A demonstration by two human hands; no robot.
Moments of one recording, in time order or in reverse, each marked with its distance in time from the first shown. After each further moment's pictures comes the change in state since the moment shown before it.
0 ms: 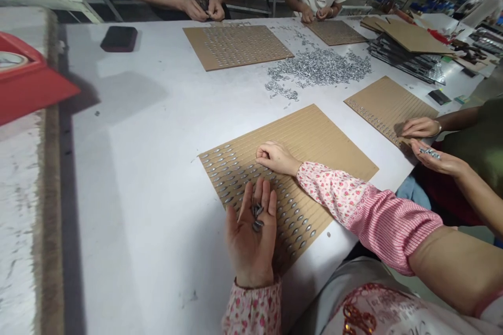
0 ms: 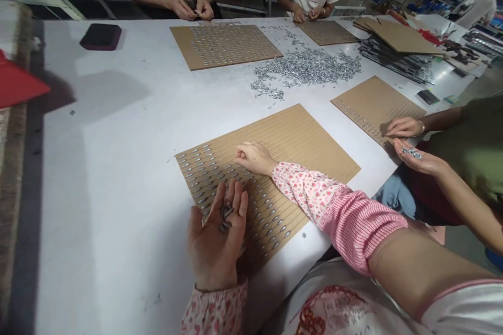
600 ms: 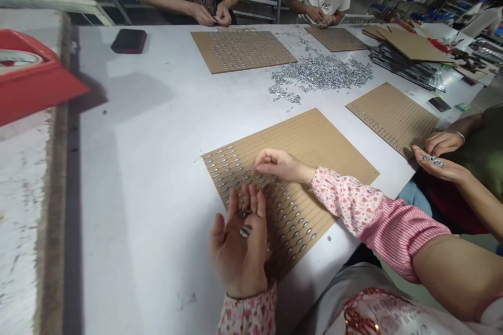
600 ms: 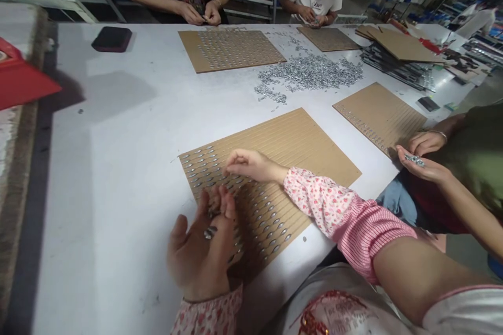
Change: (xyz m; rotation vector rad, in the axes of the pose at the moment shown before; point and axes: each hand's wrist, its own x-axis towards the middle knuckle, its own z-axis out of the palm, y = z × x) left_hand -0.009 0.017 0.003 -0.070 0.030 0.127; right_hand -0.022 -0.034 -0.020 0.763 -0.237 -0.004
